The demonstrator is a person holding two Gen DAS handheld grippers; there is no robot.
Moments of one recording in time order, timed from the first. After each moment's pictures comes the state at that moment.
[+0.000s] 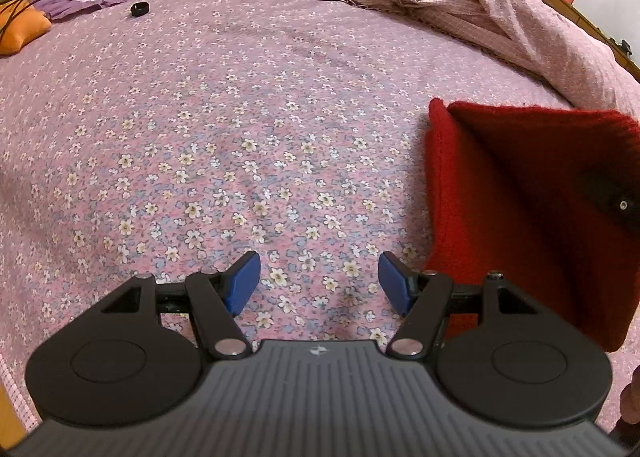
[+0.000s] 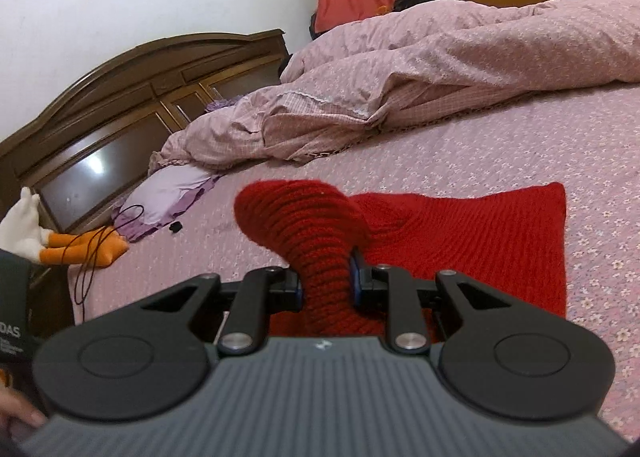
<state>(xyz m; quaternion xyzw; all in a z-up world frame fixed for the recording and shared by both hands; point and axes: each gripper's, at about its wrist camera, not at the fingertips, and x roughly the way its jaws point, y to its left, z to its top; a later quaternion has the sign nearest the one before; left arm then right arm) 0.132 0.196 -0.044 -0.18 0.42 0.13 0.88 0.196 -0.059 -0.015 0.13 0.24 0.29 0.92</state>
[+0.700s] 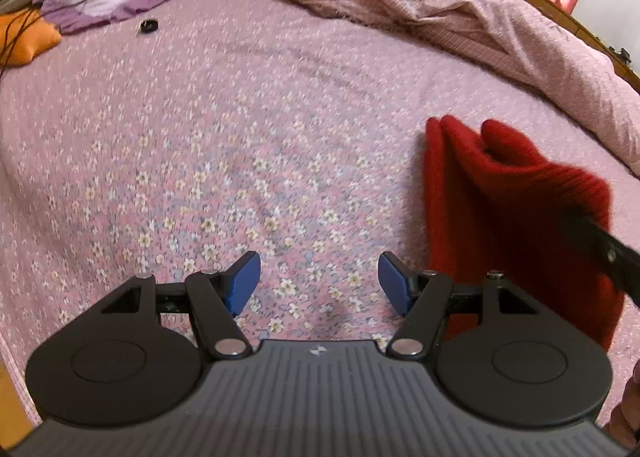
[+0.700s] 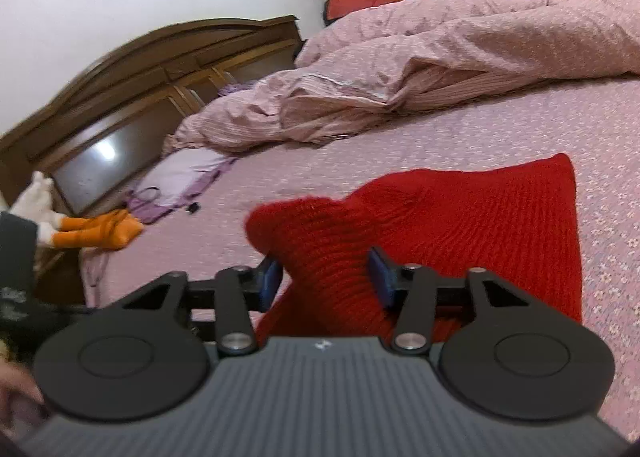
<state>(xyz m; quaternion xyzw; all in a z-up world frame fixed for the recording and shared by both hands) 0.120 0.194 -0.025 -0.18 0.40 0.14 0.89 0.174 -0.046 -0.012 0.12 0.25 0.31 0.91</state>
